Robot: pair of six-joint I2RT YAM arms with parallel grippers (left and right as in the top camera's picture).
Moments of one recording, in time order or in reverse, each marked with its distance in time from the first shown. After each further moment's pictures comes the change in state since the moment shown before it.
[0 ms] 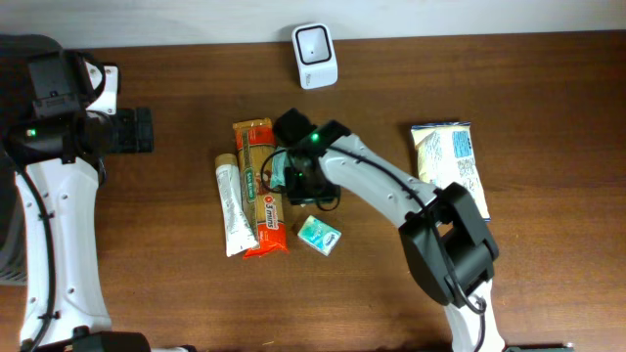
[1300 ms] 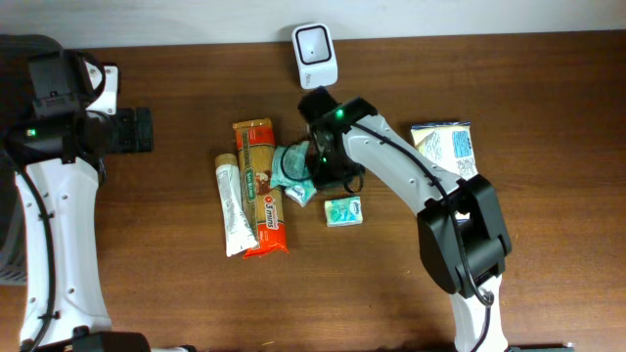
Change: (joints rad) left arm 0.000 0.000 0.000 0.000 0.000 0.000; right arm -0.132 0.000 0.068 -0.095 0.023 -0.311
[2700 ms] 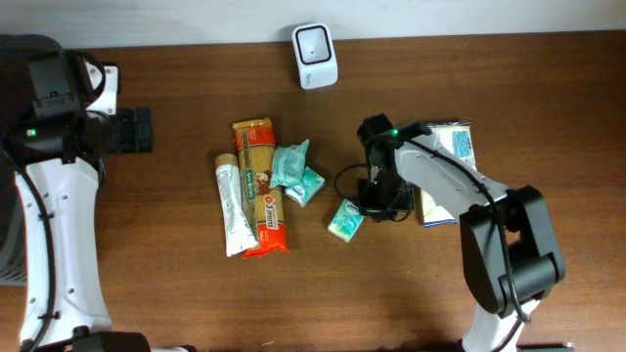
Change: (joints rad) left arm 0.000 0.000 0.000 0.000 0.000 0.000; right arm -0.164 -0.200 -0.425 0.010 -0.071 0.133
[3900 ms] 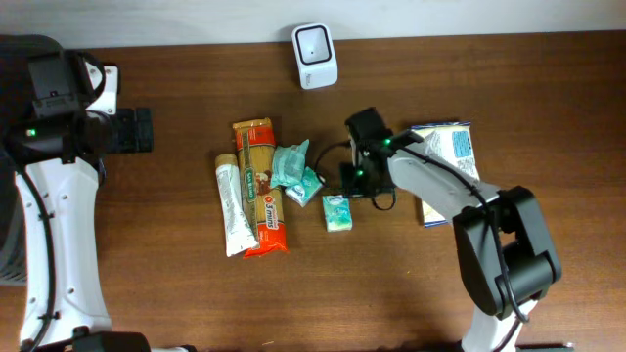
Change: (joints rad) left arm 0.000 0.000 0.000 0.000 0.000 0.000; right arm 0.027 0.001 -0.051 0.401 0.006 -0.107
